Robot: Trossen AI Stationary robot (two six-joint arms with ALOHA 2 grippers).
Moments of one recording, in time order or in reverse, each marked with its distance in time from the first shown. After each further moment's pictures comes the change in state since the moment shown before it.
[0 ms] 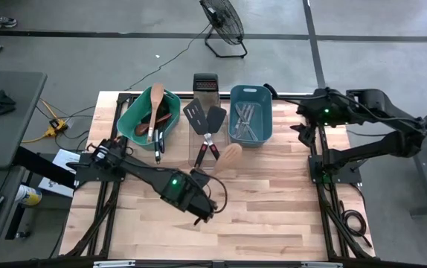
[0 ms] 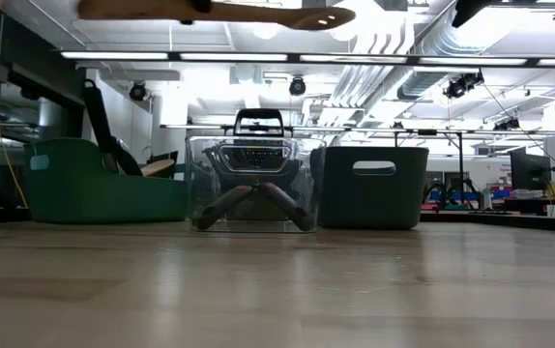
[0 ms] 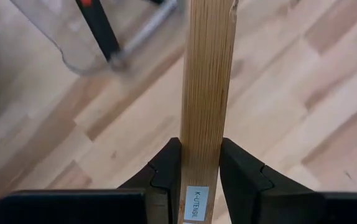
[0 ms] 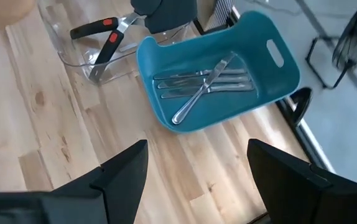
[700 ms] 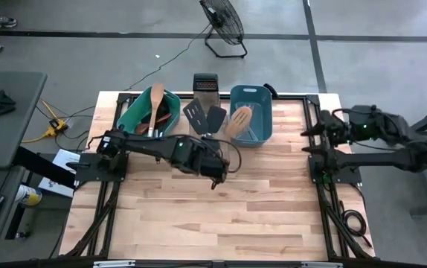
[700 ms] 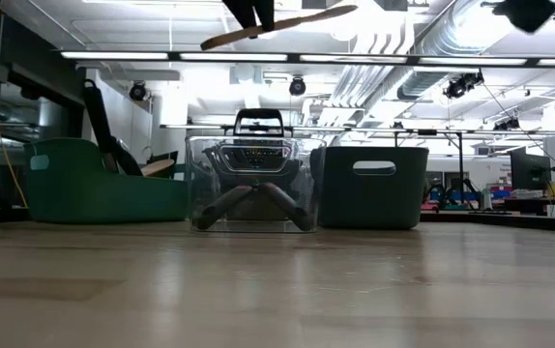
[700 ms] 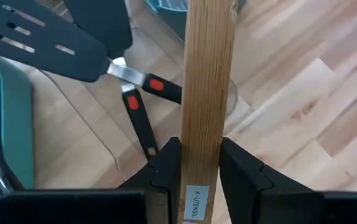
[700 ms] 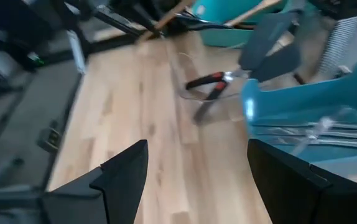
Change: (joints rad) left arm 0.216 0.000 0.132 0.002 -0.136 0.204; right arm 0.000 -0.565 -0.536 0.437 -0.388 -0.004
